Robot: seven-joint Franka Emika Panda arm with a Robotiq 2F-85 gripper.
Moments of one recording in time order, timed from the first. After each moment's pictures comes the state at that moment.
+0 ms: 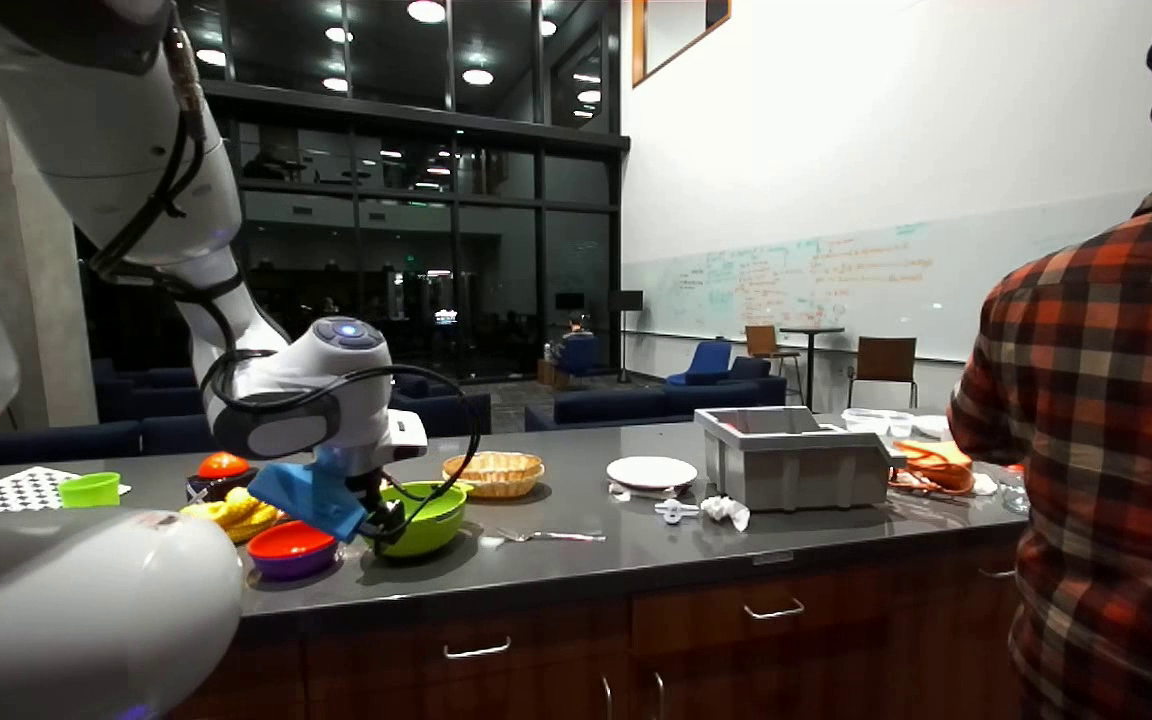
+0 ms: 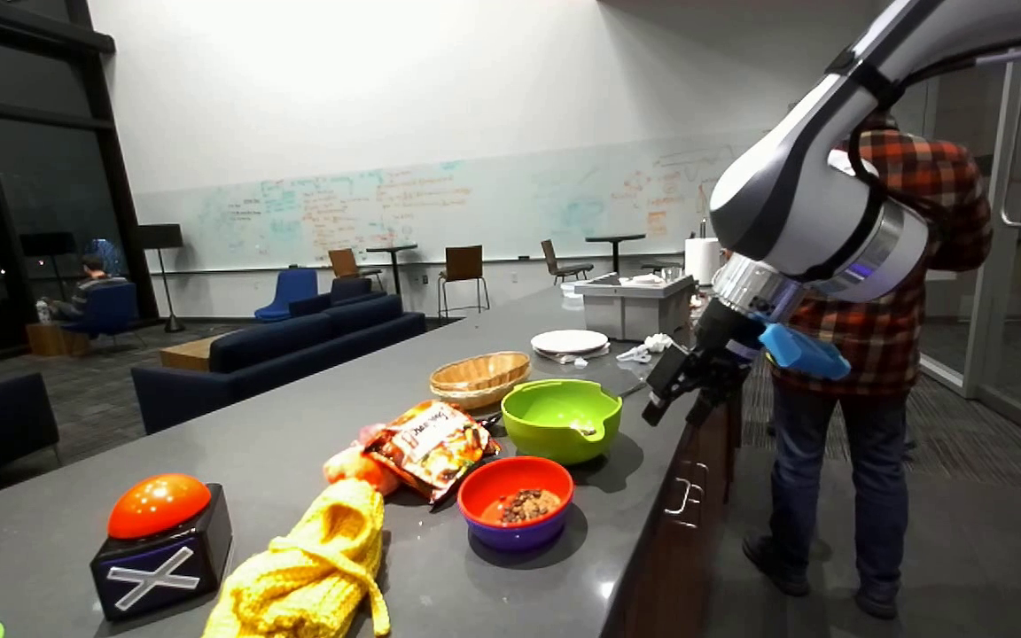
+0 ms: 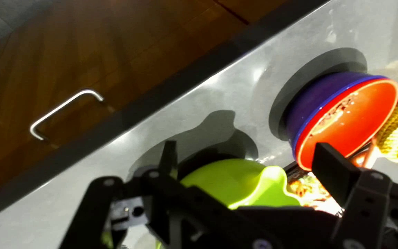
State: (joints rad) arm 0.60 -0.25 -0.11 -2.78 0.97 2.93 -0.57
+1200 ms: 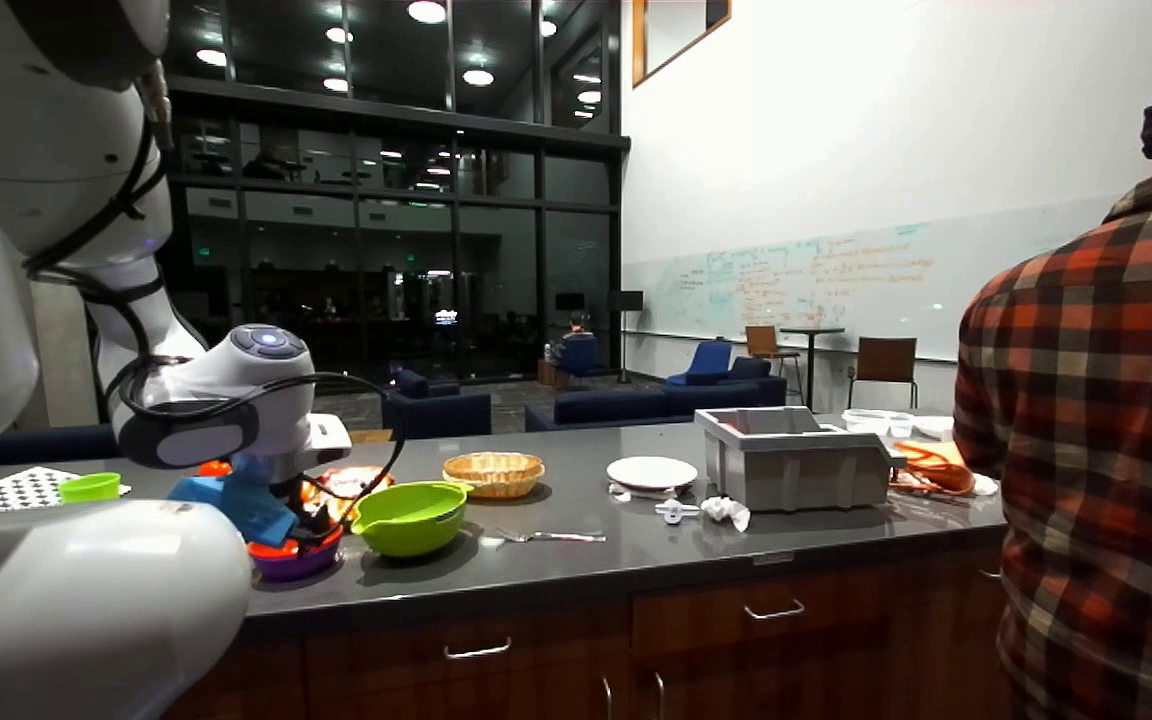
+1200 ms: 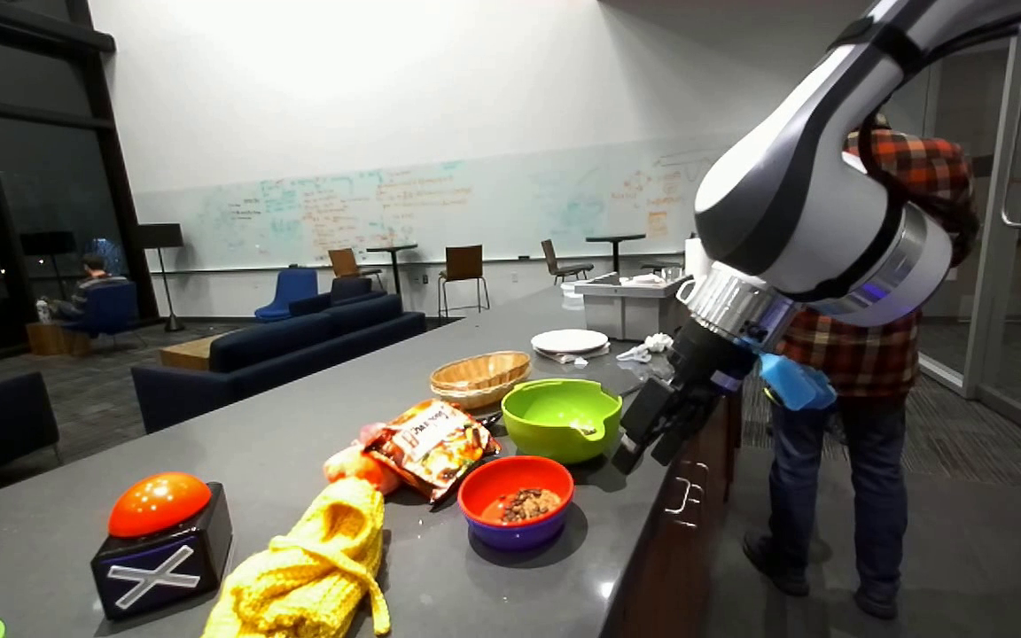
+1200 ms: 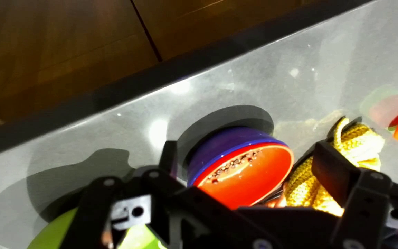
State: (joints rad) arm 0.79 -0.23 -0.01 -2.77 1.15 2.98 -0.70
